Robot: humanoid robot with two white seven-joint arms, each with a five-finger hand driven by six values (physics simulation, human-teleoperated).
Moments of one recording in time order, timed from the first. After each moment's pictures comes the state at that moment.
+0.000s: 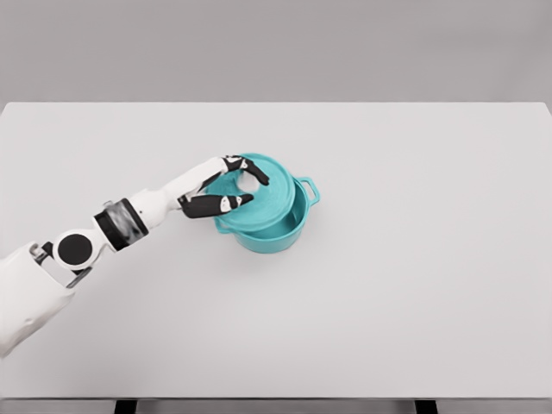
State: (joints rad) left arm -0.49 0.59 -0.78 -1.50 0.29 -0.29 -0.22; right arm 0.02 0.00 0.10 0.12 0.07 -0.28 0.40
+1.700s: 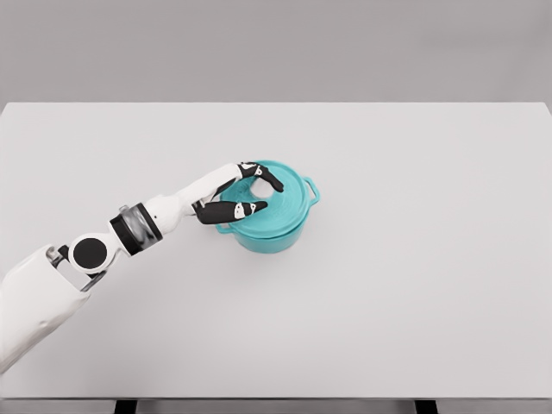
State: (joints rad) left arm -0.50 0.56 -0.81 -1.50 0.29 -0.29 -0.22; right arm 0.02 0.00 0.10 0.12 0.07 -0.28 0.40
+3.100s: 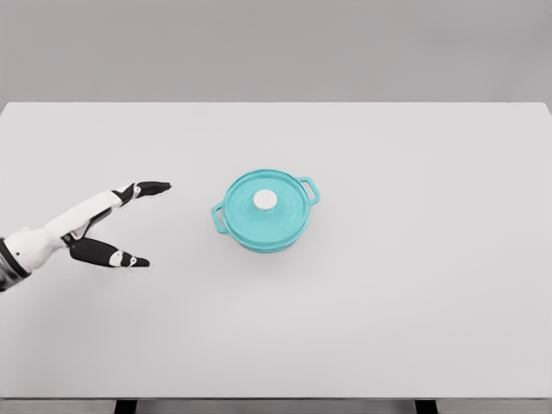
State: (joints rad) left arm -0.18 0.97 -0.55 -1.61 0.40 -0.50 -0.28; right arm 0.02 0.00 0.10 0.12 0.07 -0.28 0.40
